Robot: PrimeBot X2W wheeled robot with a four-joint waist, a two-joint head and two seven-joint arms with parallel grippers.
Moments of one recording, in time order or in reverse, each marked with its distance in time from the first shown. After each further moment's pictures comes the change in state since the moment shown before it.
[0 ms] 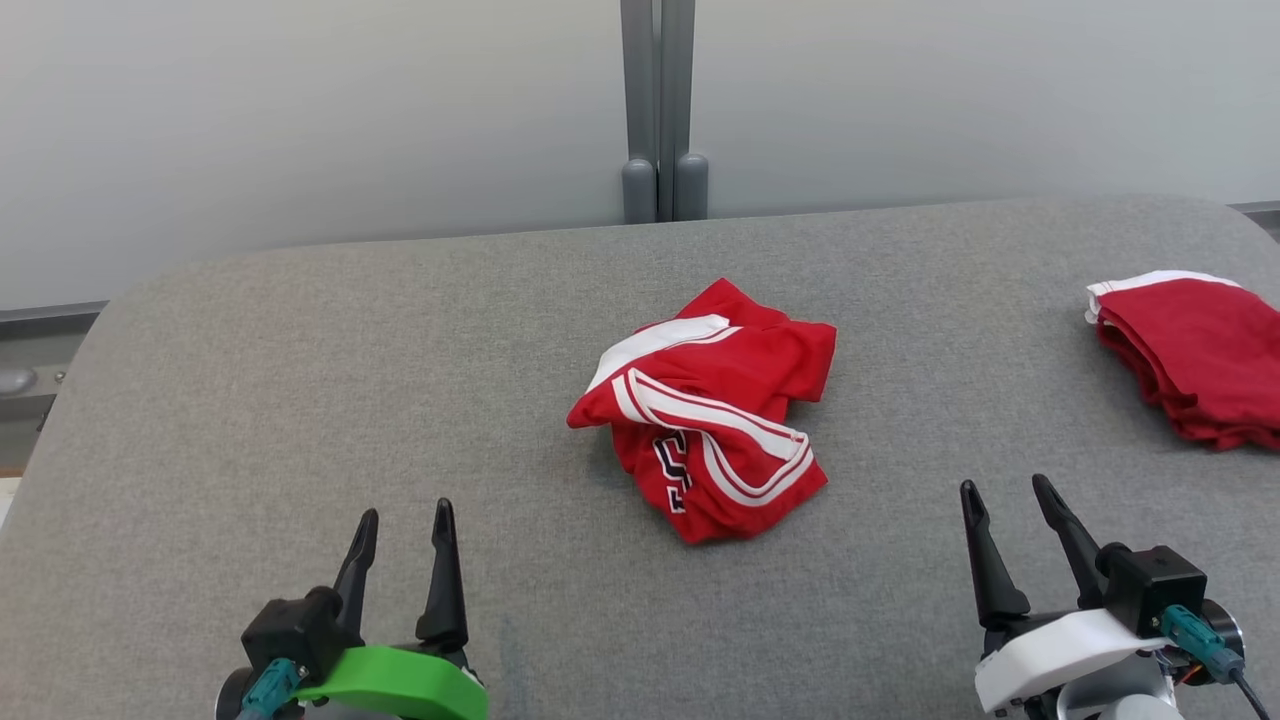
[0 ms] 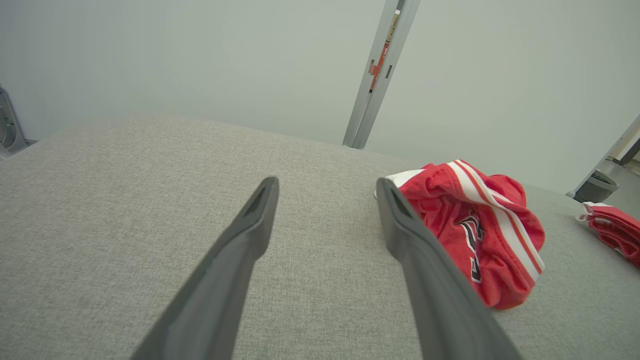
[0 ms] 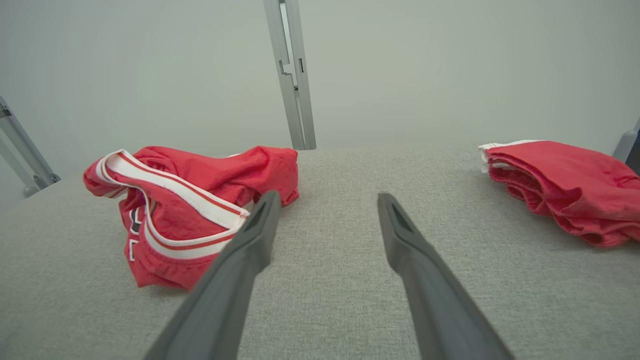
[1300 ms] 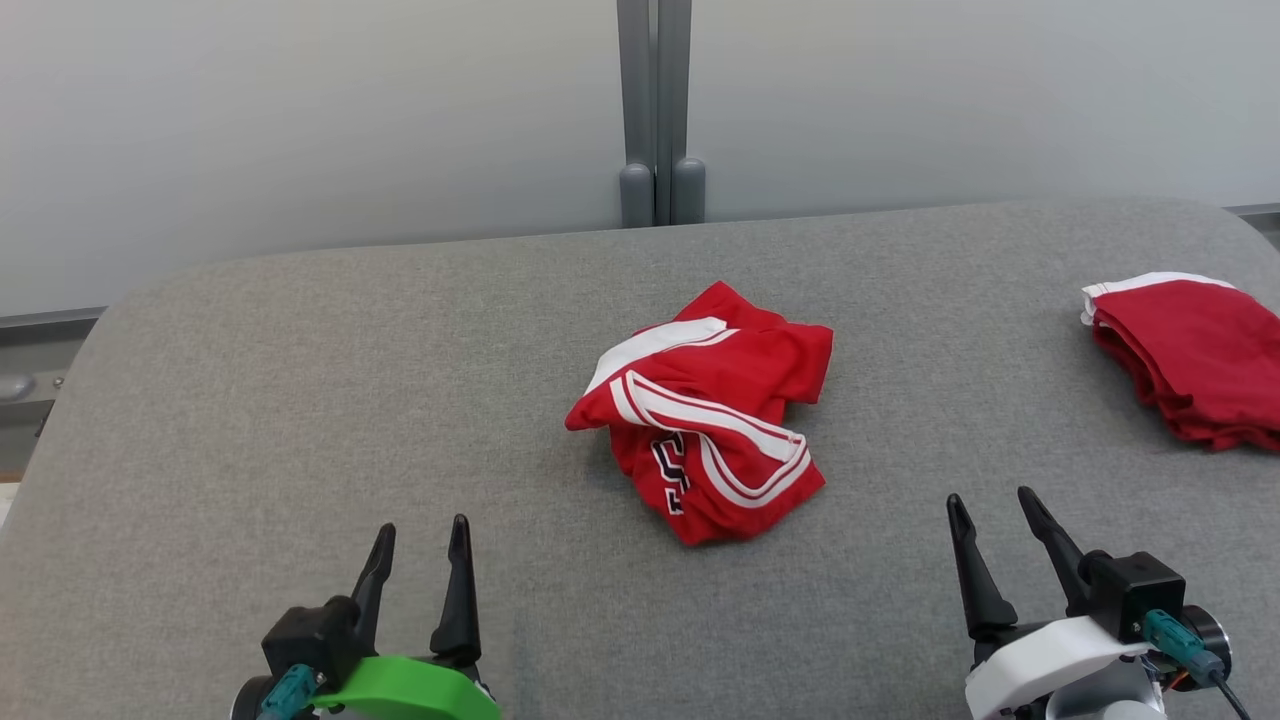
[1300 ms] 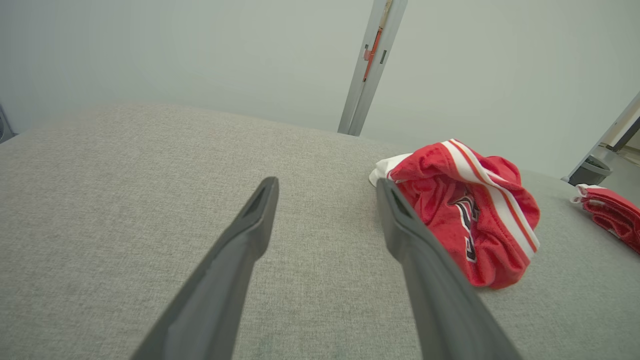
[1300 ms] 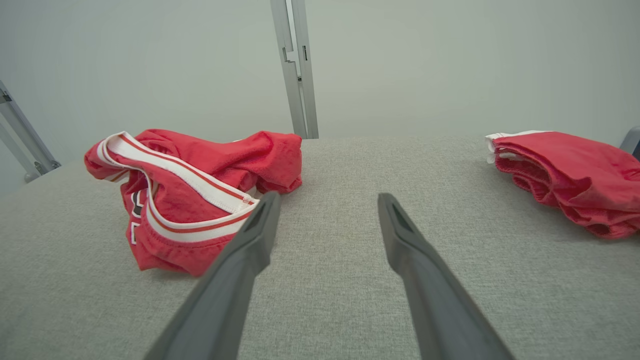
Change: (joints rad) left arm 0.004 -0.012 -0.002 0.040 0.020 -0.023 0.000; right arm -0.003 0.000 0.018 0.035 -0.016 0.000 0.000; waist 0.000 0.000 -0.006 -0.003
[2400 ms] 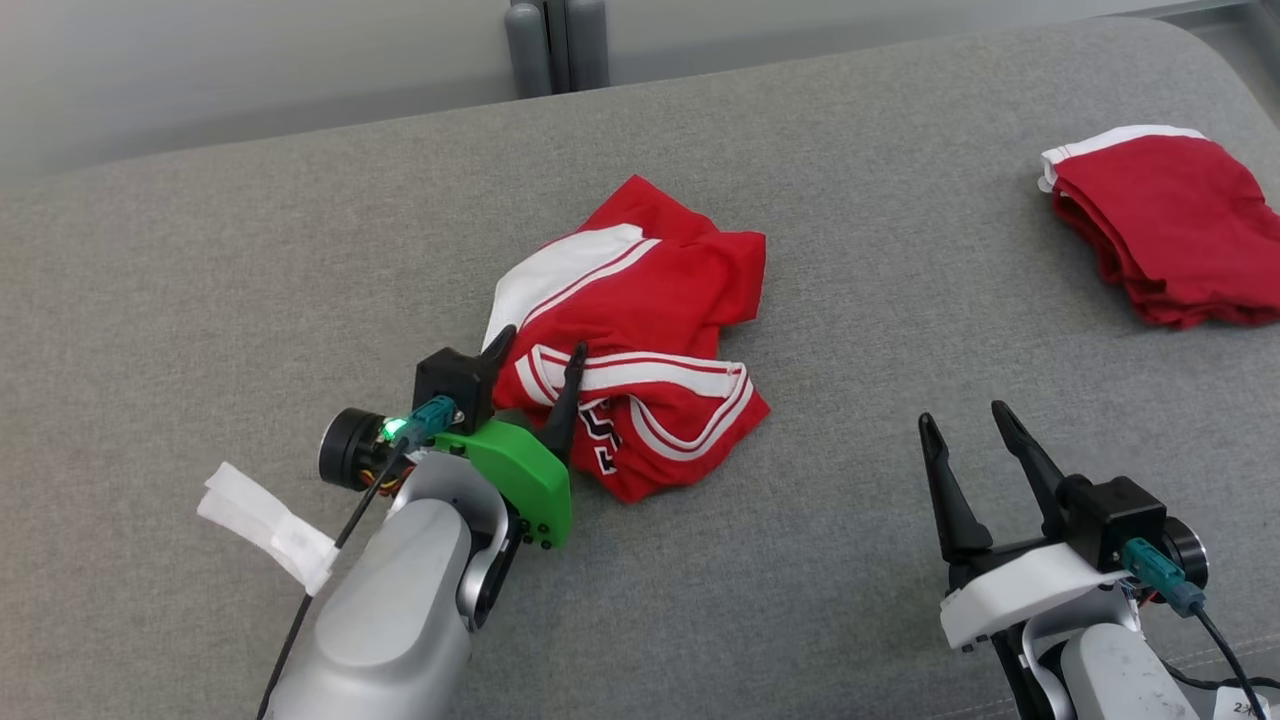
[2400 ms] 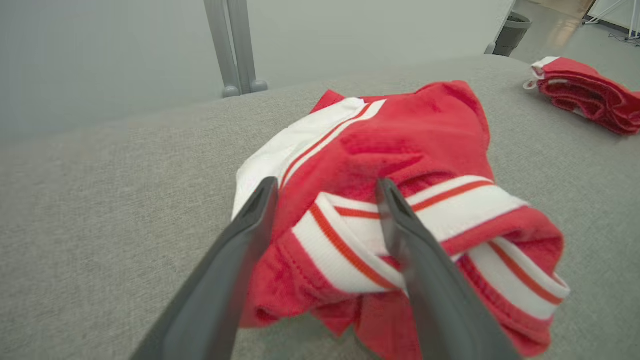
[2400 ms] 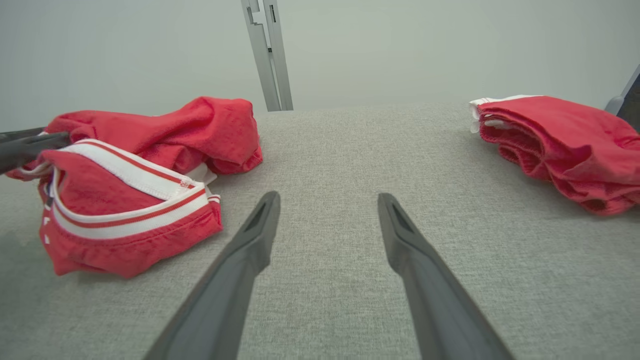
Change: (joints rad) left arm -0.551 -0.003 -0.285 0.409 0.017 -0.047 0.104; right arm -0.118 0.000 0.040 -0.017 -0.021 0.000 0.000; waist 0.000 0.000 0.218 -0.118
